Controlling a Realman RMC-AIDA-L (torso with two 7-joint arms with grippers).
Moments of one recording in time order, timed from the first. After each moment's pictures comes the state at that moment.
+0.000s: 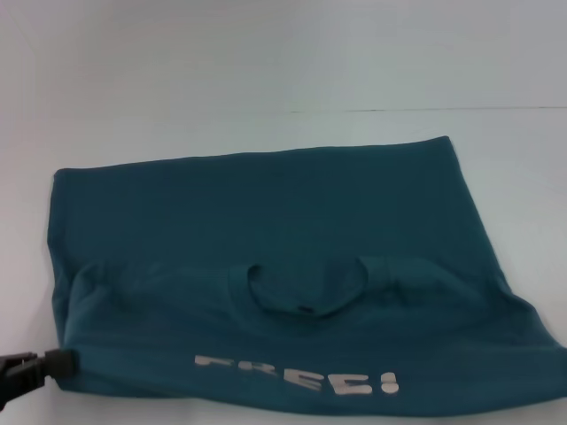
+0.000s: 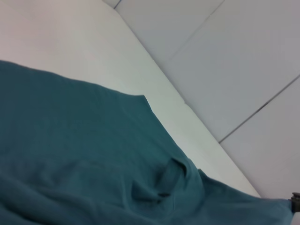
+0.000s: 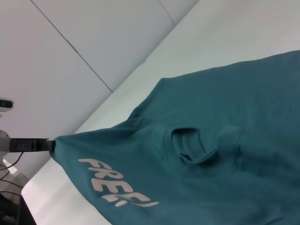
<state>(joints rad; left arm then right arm) -0.23 -2.13 0.28 1.04 2.22 2.03 -1.88 0.25 1.97 -0.43 -0.86 -2.18 -1.98 1.73</state>
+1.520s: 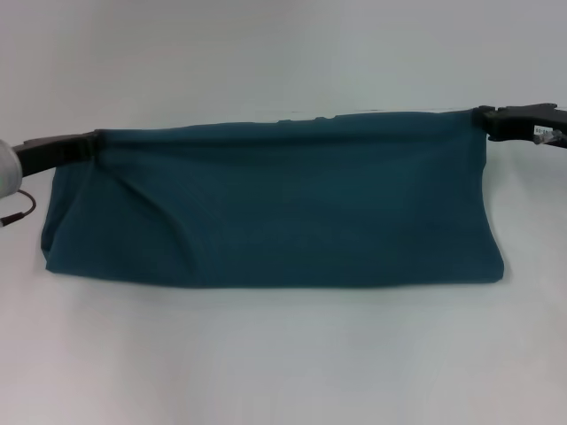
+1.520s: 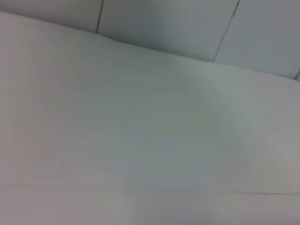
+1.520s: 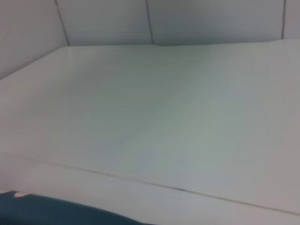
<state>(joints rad) -0.70 -2.07 0.45 0.61 2.21 0.84 -1.85 0.80 1.98 -0.52 -0.43 -2.12 -0.82 1.62</state>
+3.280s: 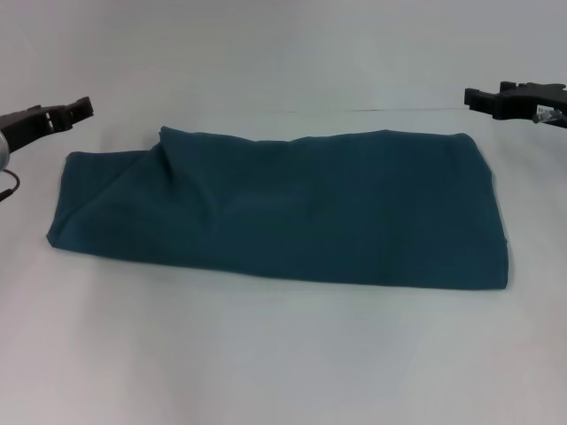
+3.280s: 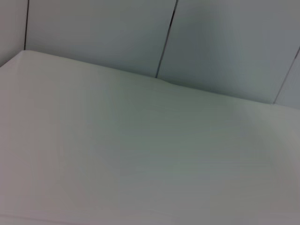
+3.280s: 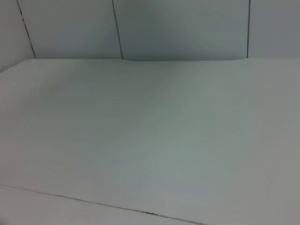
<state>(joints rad) -0.71 -2.10 0.49 0.60 2.06 0.59 -1.79 0.82 1.99 -0.56 -0.44 -2.08 -0.70 1.64</state>
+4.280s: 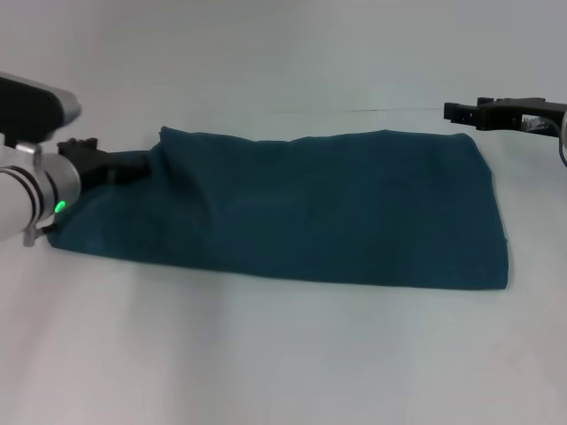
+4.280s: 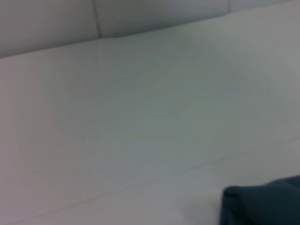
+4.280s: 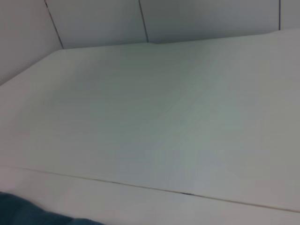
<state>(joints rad) -0.69 -2.15 0.89 0.56 2.07 0.36 -1.66 0.81 1.98 -0.65 -0.45 -2.09 -0.78 1.78</state>
